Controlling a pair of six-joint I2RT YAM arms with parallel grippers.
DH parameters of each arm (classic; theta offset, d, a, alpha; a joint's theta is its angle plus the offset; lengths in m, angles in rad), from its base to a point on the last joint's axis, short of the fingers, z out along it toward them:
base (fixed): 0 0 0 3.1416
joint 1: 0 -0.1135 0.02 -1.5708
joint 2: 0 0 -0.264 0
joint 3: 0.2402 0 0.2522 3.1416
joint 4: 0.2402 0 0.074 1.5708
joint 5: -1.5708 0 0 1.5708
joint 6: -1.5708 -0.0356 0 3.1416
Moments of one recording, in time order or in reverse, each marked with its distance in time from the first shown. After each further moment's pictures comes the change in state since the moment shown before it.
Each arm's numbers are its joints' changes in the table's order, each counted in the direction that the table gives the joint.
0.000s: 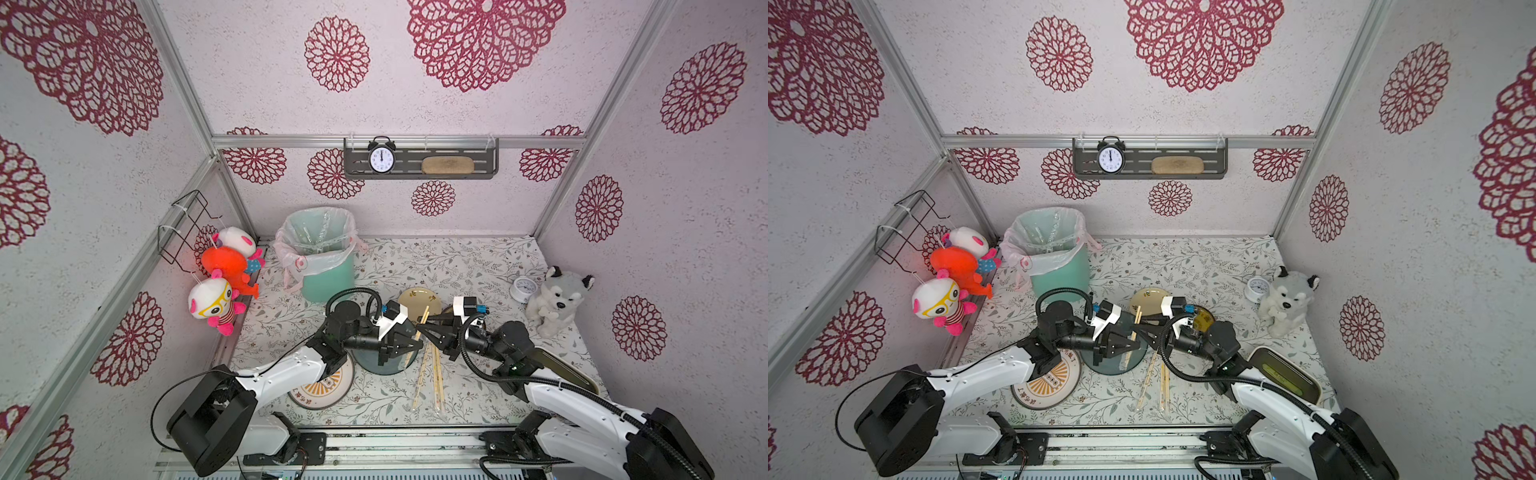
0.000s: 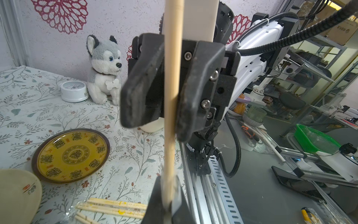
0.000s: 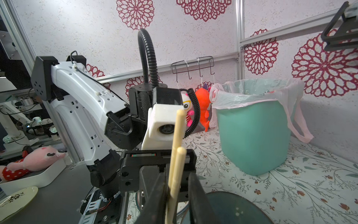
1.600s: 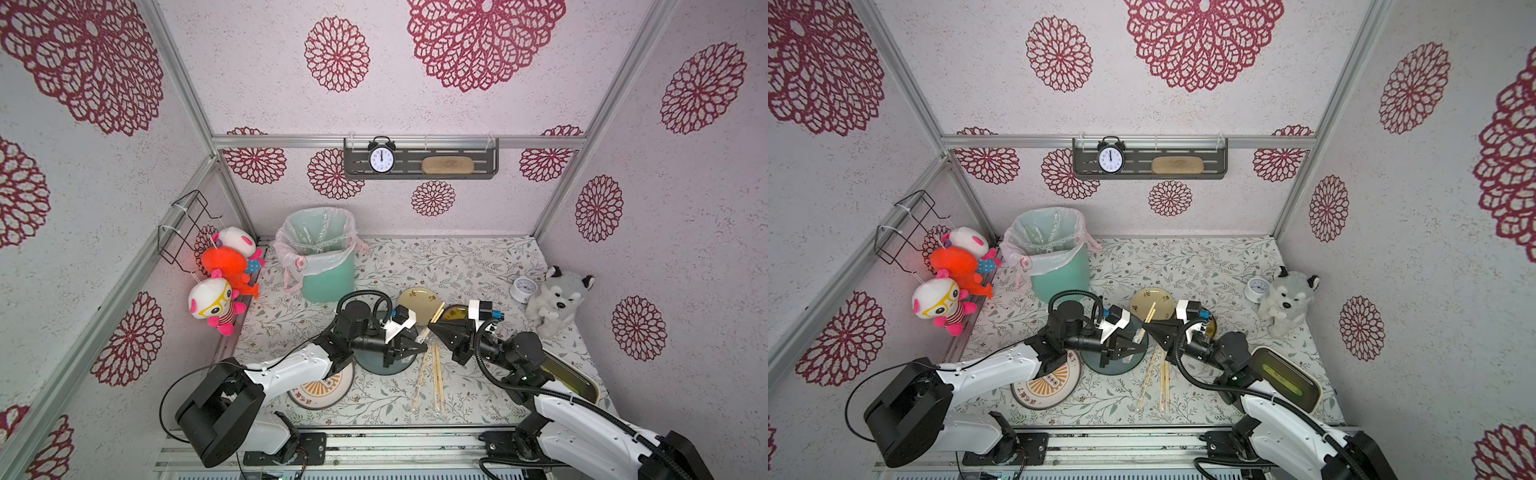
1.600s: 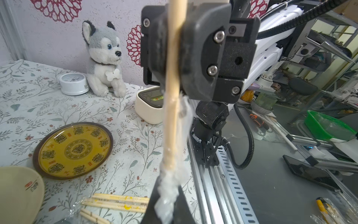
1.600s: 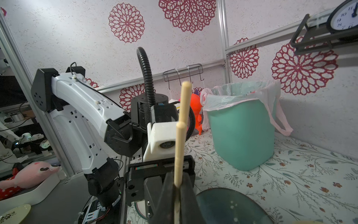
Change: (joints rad) left arm 0.026 -0.059 0.022 0.079 0.056 -0.102; right arm 0.060 0.135 -0.079 0.039 -0.039 -0.054
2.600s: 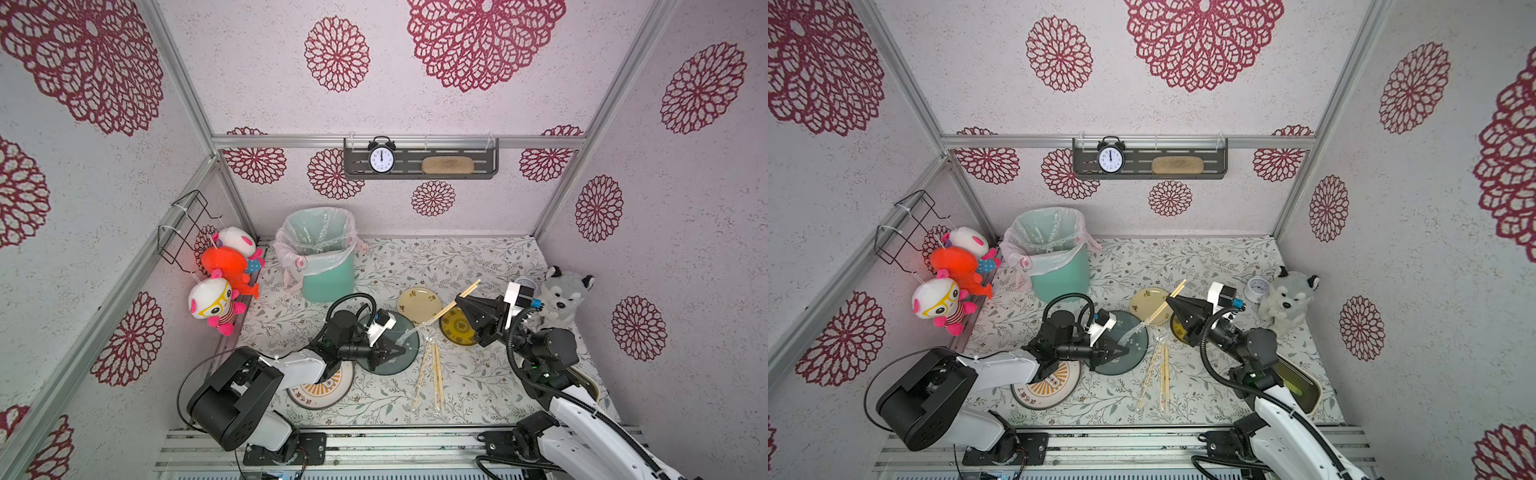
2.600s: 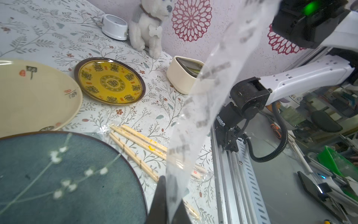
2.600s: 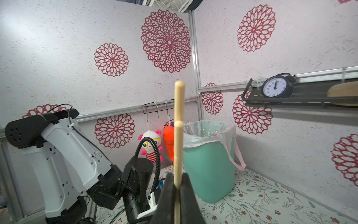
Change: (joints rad) left arm -0.160 -0.085 -0.195 -0.136 0.035 0.121; right arm 0.188 0.179 0.137 0.137 -0.042 -0.003
